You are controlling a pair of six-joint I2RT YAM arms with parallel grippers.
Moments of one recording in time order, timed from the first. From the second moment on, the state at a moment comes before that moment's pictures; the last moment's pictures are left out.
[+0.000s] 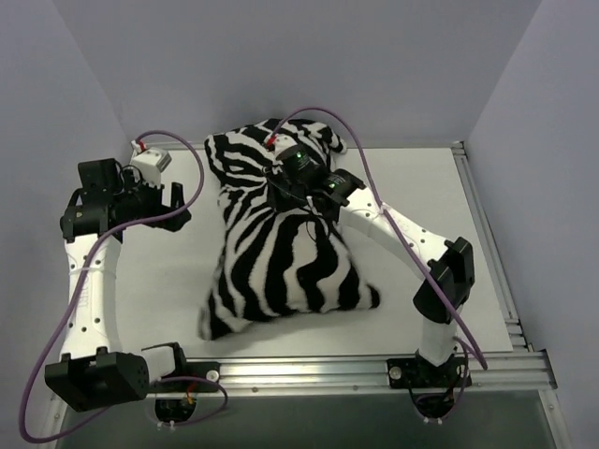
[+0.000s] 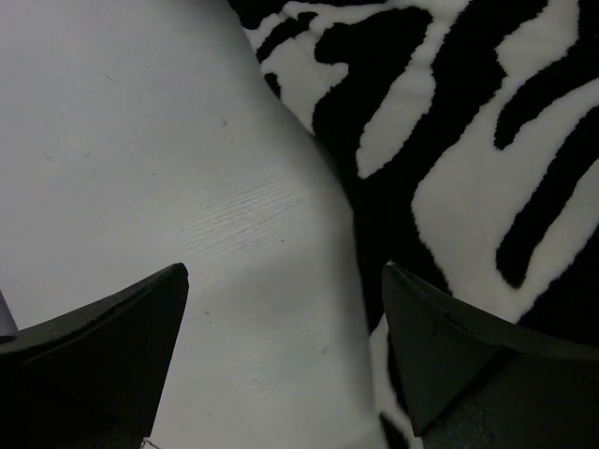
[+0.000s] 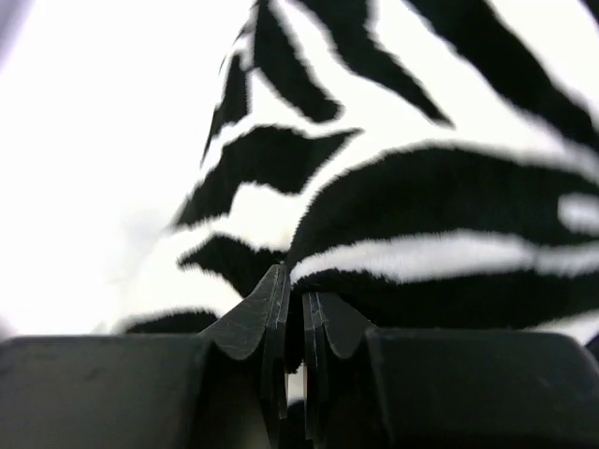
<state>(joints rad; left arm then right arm) 0.15 1.22 1.36 -0.90 0.47 0.30 0.78 1.83 1.76 -0.61 0.10 0.31</state>
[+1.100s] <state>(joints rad) -0.46 1.51 1.52 -0.95 0.41 0.30 -0.12 1.47 0.75 0.12 -0.67 0.76</state>
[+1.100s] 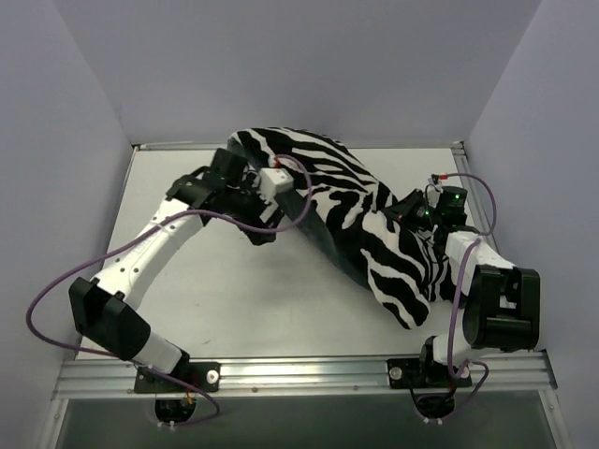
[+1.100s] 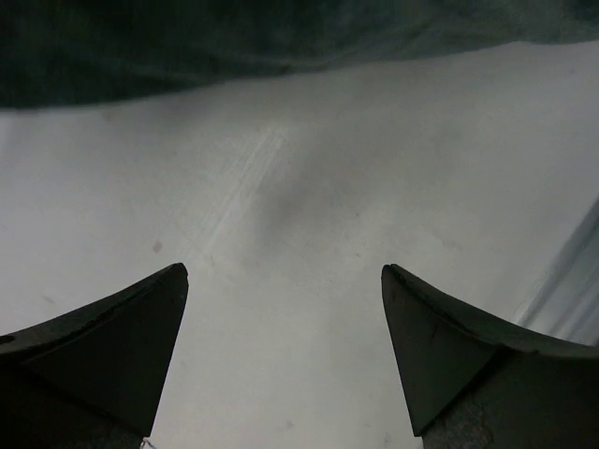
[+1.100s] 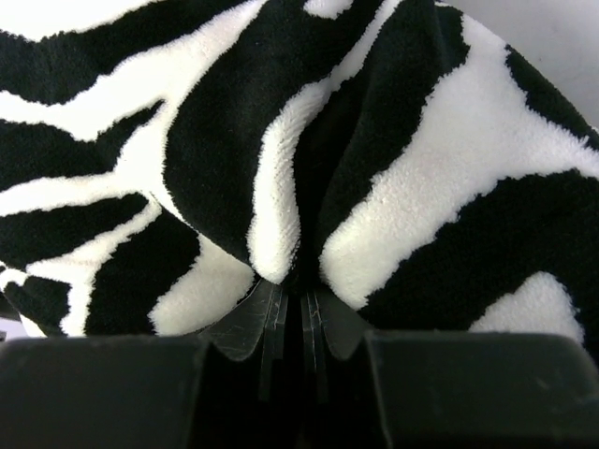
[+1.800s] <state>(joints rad) -0.81 1.92 1.62 -0.50 -0.14 1.32 -0.12 1.50 0.80 0.07 -0.72 0.70</state>
